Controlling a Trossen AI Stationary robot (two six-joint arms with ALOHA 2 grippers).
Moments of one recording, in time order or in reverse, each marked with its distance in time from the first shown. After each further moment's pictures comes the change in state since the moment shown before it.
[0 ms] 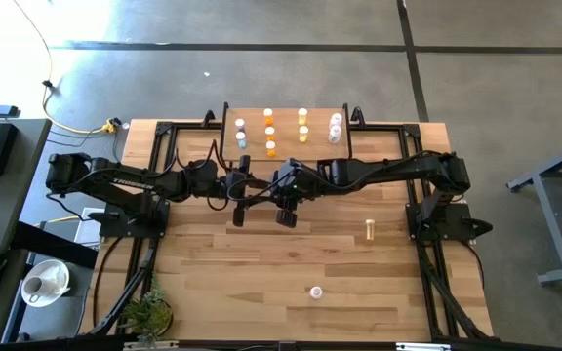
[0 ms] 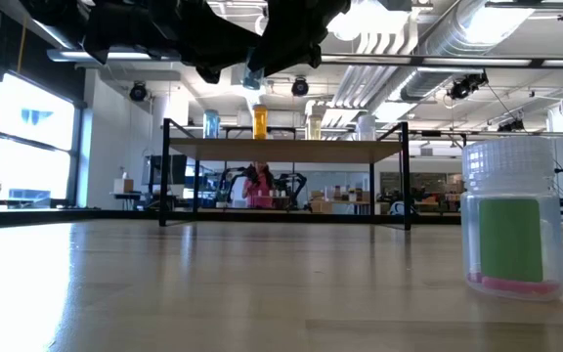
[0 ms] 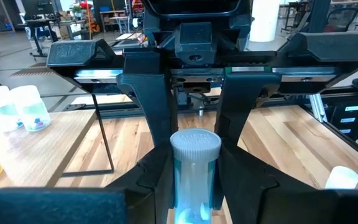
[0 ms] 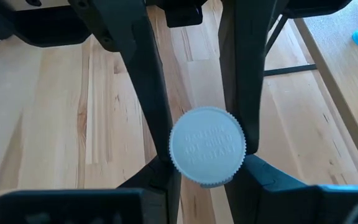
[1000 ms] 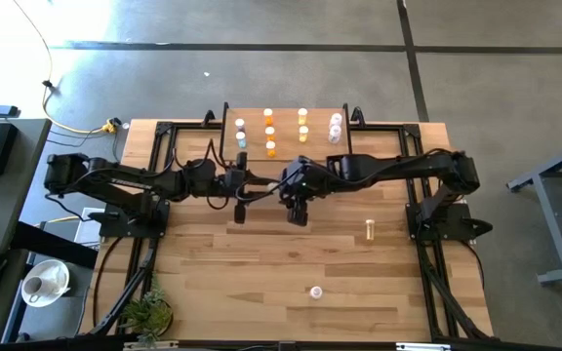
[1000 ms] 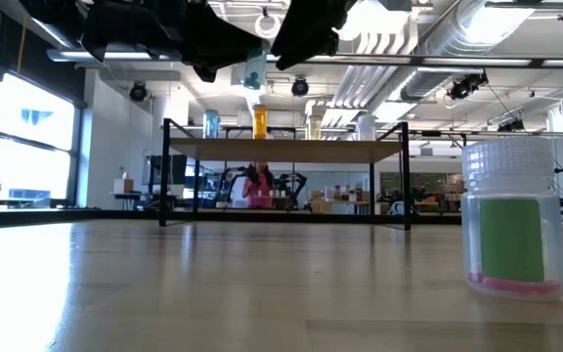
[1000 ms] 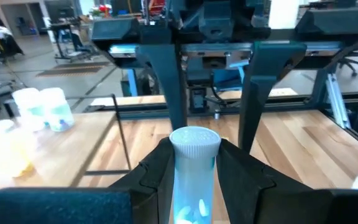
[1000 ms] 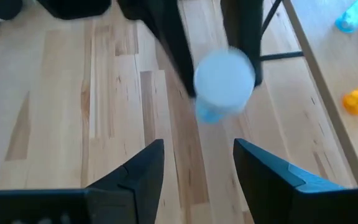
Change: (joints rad) left arm 0.000 -0.019 0.000 -0.006 -0.070 0.003; right arm 0.000 -0.072 0.001 -0.128 0.001 -0.015
